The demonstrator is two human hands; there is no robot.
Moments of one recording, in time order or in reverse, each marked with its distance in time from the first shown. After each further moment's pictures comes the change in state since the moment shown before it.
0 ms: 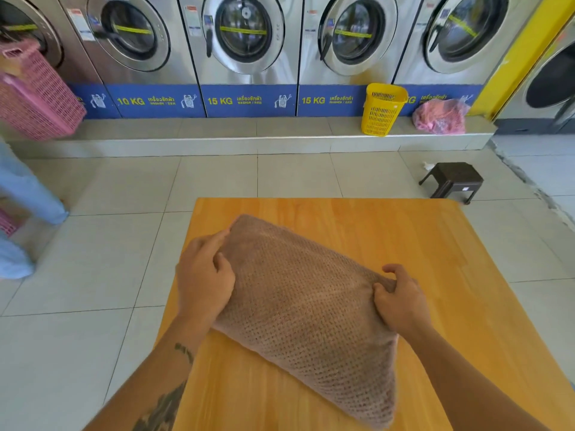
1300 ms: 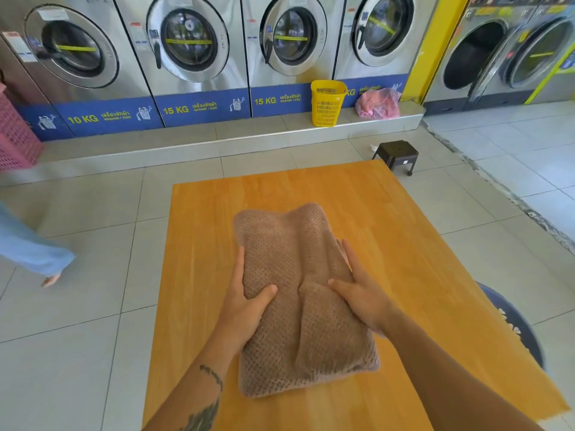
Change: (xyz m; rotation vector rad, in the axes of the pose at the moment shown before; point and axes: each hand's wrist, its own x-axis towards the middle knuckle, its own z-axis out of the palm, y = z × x) left_hand -0.181 0.034 -0.023 -0.689 -0.569 -0.194; right_hand -0.193 0.017 -0.024 0.604 -0.336 -0.108
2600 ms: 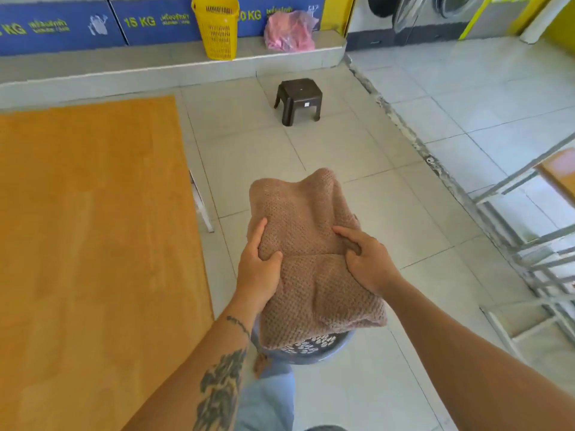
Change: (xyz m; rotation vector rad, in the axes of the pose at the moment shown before) left_hand 0.048 -0.029 0.613 0.054 -0.021 -0.091; right_hand -0.056 0.204 -0.553 -0.569 0.295 0.084
